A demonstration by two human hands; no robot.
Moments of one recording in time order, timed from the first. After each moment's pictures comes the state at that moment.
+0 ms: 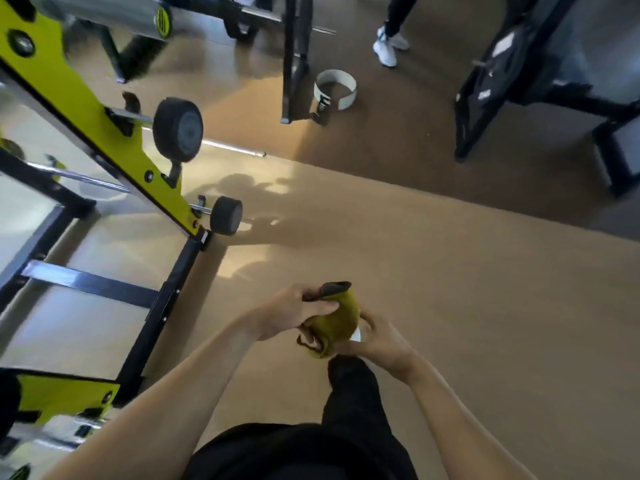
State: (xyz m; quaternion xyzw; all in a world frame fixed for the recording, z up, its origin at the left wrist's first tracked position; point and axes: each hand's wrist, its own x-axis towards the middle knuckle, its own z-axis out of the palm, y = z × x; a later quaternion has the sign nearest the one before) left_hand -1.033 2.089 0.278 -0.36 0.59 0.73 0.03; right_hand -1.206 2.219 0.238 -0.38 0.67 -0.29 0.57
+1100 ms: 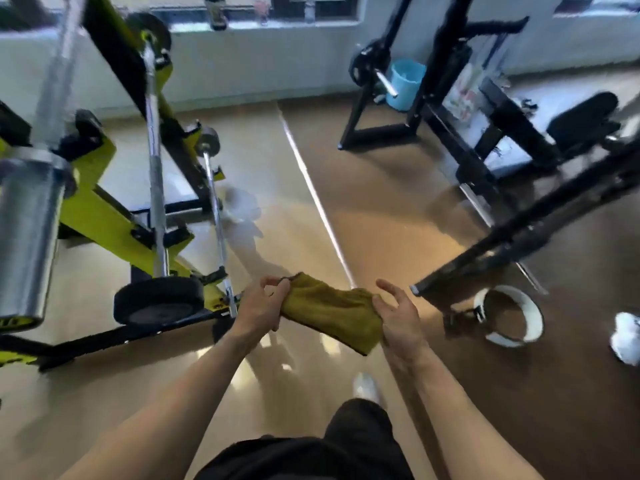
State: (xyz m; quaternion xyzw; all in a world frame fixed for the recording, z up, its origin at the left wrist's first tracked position) left_hand -1.217 1.477 0.251 -0.75 0.16 0.42 -0.48; right_hand -1.429 1.369 0.270 -0.43 0.52 -0.24 0.70
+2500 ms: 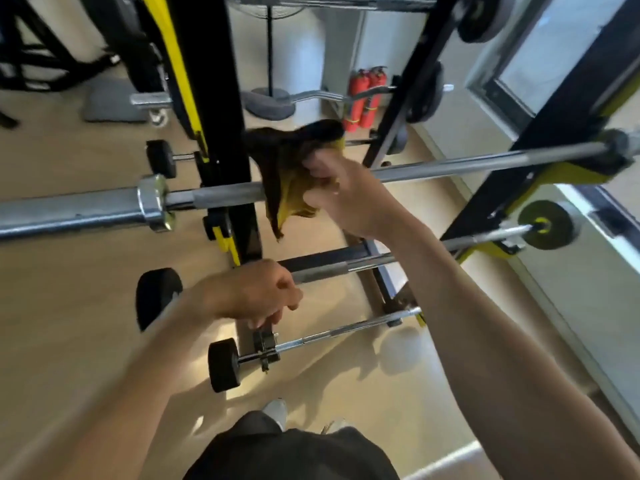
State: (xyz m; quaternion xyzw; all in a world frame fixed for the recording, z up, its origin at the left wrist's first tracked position) left_hand -0.942 1.324 0.403 -0.84 -0.19 0.24 -0.45; right_hand -0.781 1.231 0.460 -0.76 -0.45 0.24 0.41
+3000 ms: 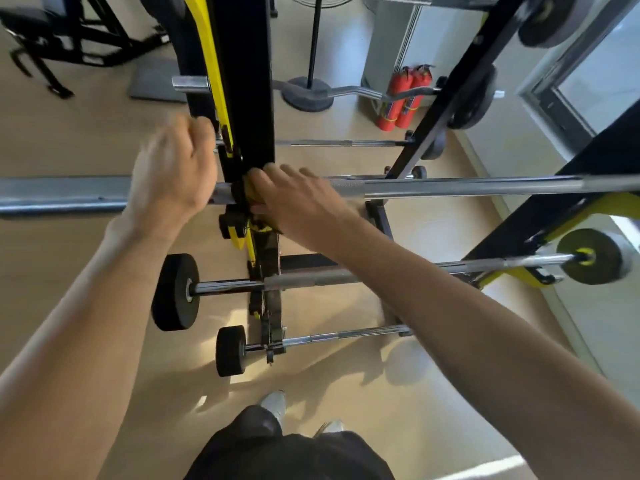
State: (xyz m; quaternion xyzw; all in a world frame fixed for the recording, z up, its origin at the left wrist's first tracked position) left_hand -0.940 1.426 0.443 -0.86 -0.37 -0.29 -0.17; right_hand -0.804 1.313 0.418 -0.69 -0.71 -0.07 0.09
